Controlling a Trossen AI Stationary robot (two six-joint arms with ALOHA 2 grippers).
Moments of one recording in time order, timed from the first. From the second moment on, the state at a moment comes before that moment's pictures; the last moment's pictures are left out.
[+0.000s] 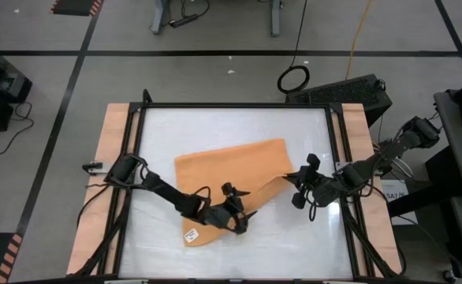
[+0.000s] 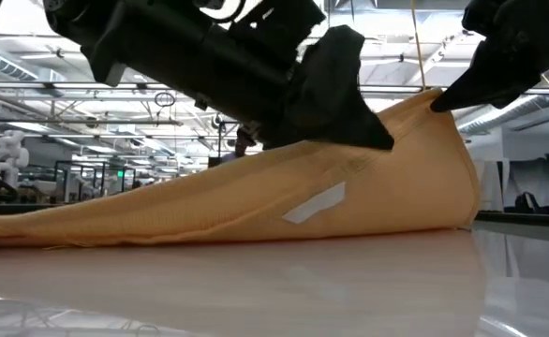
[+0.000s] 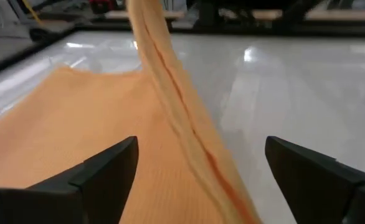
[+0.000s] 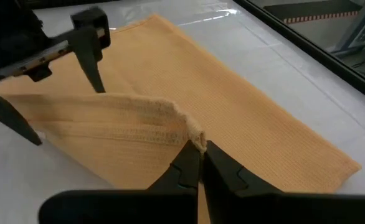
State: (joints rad) left arm -0.40 2.08 1.11 0.55 -0.68 -0.21; right arm 0.53 0.96 0.52 -0.32 0.78 0.61
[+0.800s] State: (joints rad) left arm -0.39 2.04 1.12 0.36 -0.46 -0.25; right arm 0.53 0.96 0.52 -0.33 0.64 0.55
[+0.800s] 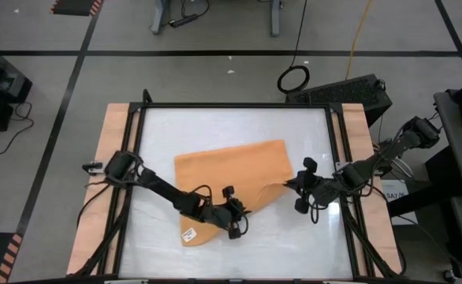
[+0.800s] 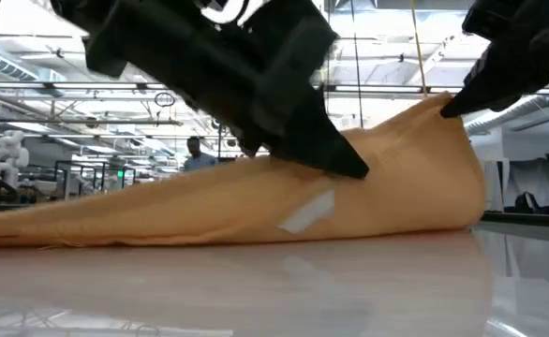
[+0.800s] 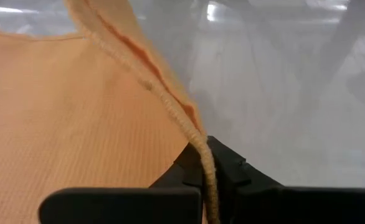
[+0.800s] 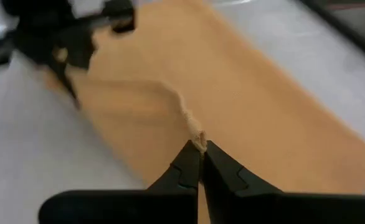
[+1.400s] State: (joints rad) left arm -0.29 1.91 1.12 0.06 0.01 -0.30; right arm 0.58 0.96 0.52 -0.37 0.30 0.55
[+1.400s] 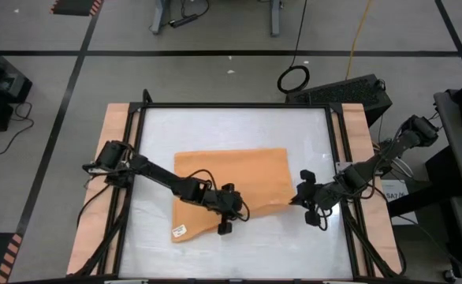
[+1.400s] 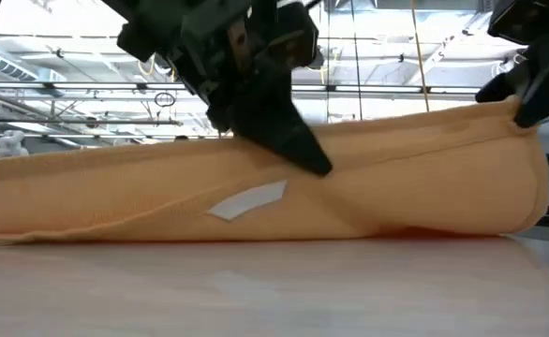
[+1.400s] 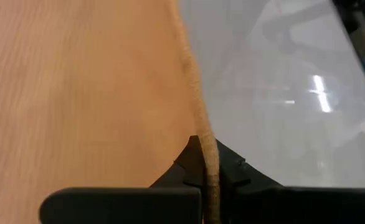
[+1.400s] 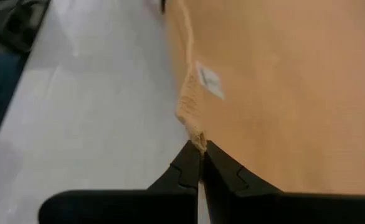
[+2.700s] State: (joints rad) left arm -0.07 1.90 1.12 -0.21 0.18 -0.15; right arm 0.56 1.06 0.52 -0.53 0.62 0.74
